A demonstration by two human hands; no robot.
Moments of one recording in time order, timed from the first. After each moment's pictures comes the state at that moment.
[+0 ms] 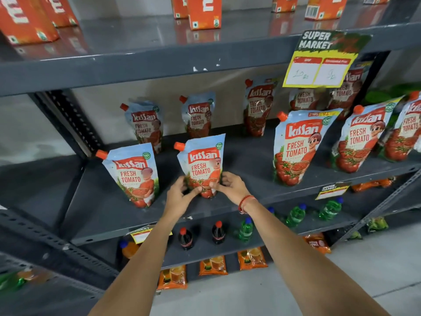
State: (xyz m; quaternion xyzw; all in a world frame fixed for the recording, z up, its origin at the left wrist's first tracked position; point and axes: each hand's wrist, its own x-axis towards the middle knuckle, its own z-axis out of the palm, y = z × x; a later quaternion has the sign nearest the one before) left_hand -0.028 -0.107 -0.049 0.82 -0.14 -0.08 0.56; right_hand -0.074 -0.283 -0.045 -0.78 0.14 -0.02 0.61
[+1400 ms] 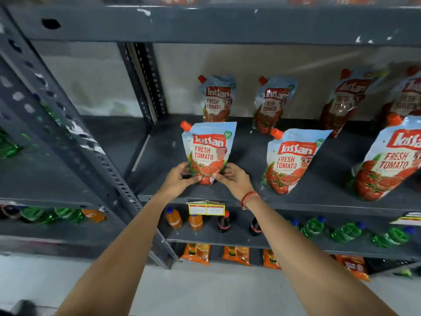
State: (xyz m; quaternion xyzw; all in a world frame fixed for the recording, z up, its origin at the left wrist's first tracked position) left_hand 0.002 0.054 -0.053 0.83 -0.05 -0.11 0.55; right_hand -0.028 -0.138 -0.057 -0.82 0.05 0.02 0.57
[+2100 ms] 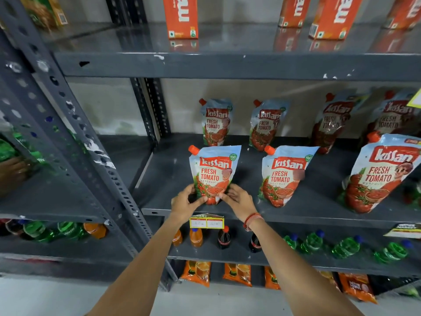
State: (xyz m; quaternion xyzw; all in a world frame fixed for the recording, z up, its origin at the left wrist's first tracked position) left_hand -0.036 0.037 -0.054 0.88 -0.04 -0.05 0.47; right_hand -0.058 -0.144 -0.054 -0.82 0.05 0.02 0.57
